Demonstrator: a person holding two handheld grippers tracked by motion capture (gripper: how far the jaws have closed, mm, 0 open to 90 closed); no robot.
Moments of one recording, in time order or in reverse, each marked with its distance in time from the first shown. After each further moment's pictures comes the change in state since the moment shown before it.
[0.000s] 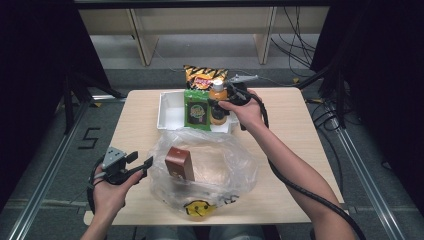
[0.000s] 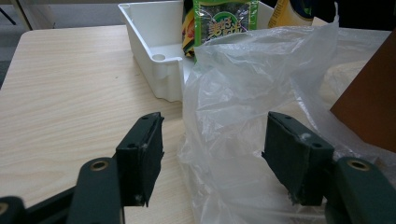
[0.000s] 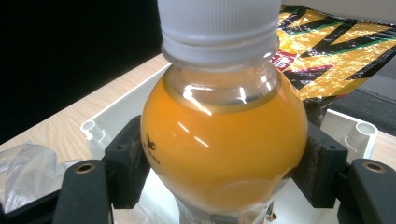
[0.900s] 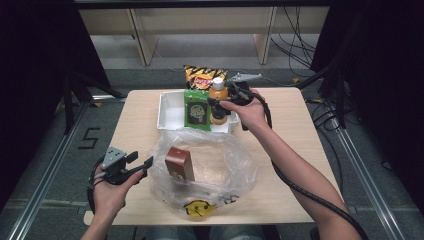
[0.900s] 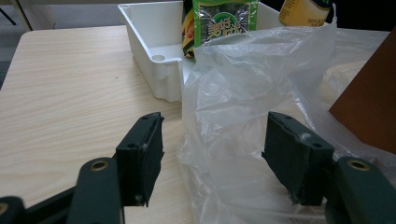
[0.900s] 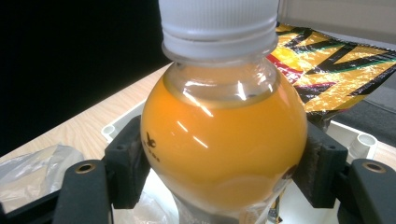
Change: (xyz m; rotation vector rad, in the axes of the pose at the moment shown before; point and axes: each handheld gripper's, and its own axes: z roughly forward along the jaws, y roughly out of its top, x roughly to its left) left arm -0.001 0.001 0.000 -0.002 -0.003 0.003; right arm 0.011 0.007 -0.018 -0.033 0.033 -0.012
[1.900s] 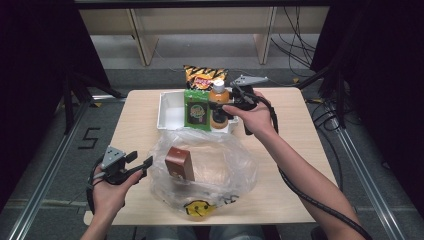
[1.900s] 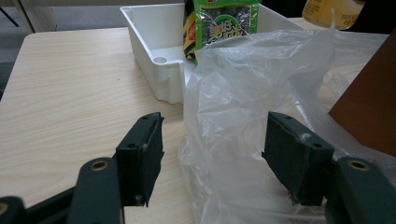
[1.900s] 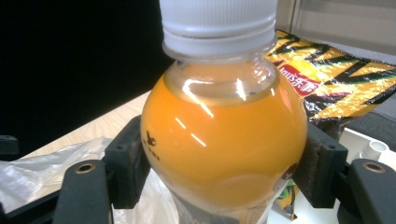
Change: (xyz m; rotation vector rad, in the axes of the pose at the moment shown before) left arm 0.001 0.001 -0.001 -0.012 -0.004 0.005; right arm 0.020 0.001 -0.030 -0.029 0.056 -0.036
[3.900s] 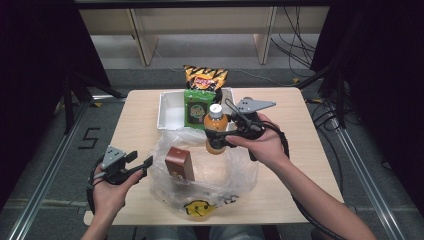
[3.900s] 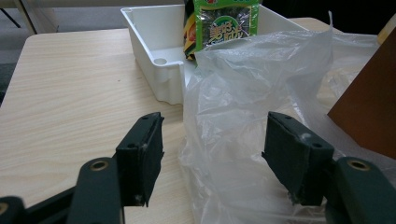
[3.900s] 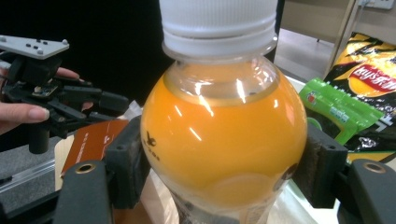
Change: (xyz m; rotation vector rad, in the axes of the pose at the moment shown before) left arm -0.002 0.001 -0.001 0.006 0.014 -0.003; right arm 0.069 -0.024 -0.055 -0.019 0.155 -0.098
